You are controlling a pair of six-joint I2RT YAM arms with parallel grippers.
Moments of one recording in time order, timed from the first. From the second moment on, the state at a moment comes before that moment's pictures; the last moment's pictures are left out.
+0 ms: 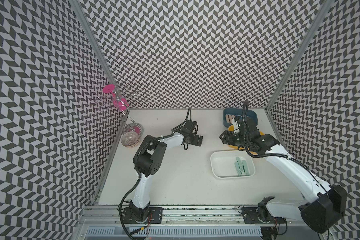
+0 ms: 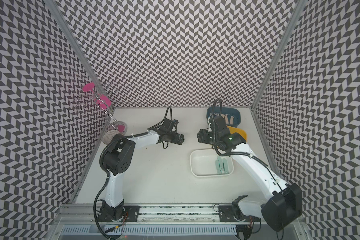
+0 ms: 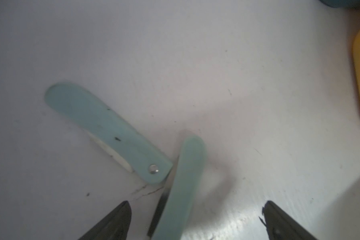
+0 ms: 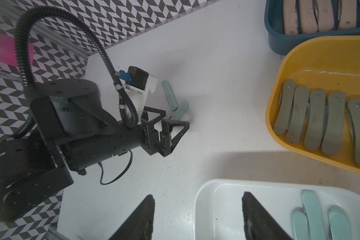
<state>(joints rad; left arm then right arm) -0.58 2.08 1.41 -0.26 0.11 -0.22 0.45 1.28 1.16 -0.65 -0.06 0.55</state>
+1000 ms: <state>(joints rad) -0.38 1.12 0.78 -0.20 0.18 -0.52 0.61 2.03 1.71 -0.61 0.01 0.47</state>
